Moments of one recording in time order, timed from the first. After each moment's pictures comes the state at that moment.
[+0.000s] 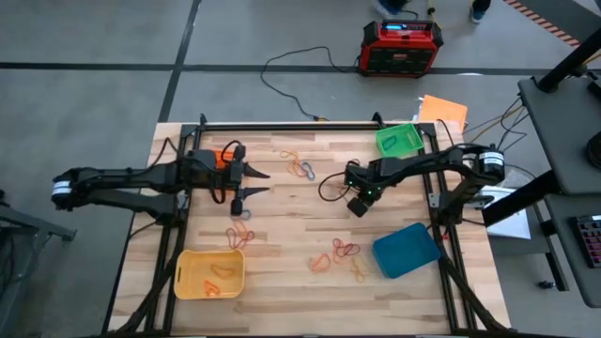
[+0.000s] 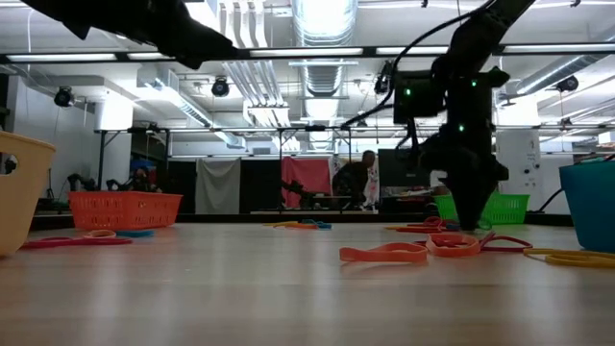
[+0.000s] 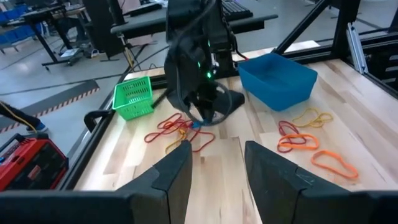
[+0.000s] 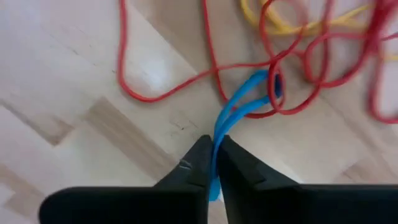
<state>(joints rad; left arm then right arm) 0.15 0.91 0.63 0.01 0.09 0.22 -0.25 1.62 0.86 -0.71 -0.01 0.52</state>
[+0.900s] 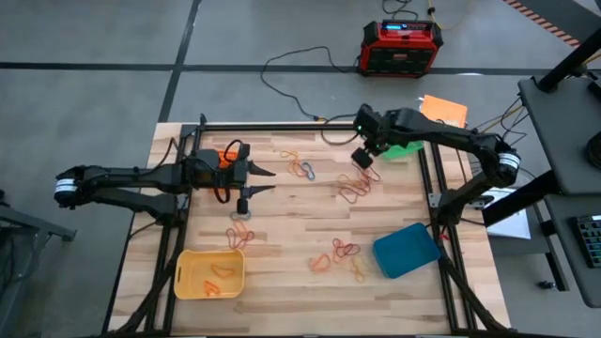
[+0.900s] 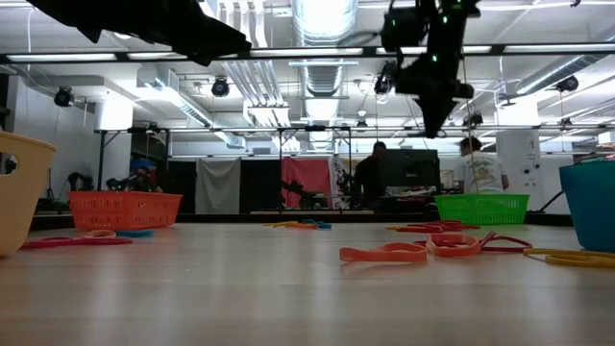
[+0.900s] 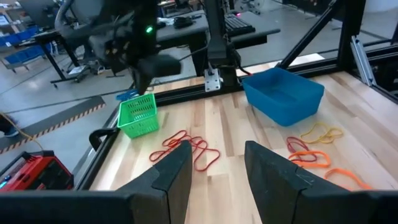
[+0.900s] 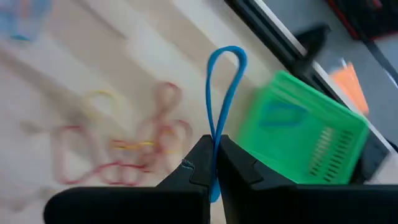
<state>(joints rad) 0.15 0.97 0.63 0.14 0.09 0.24 -0.52 1.52 1.33 -1.11 0.27 0.26</state>
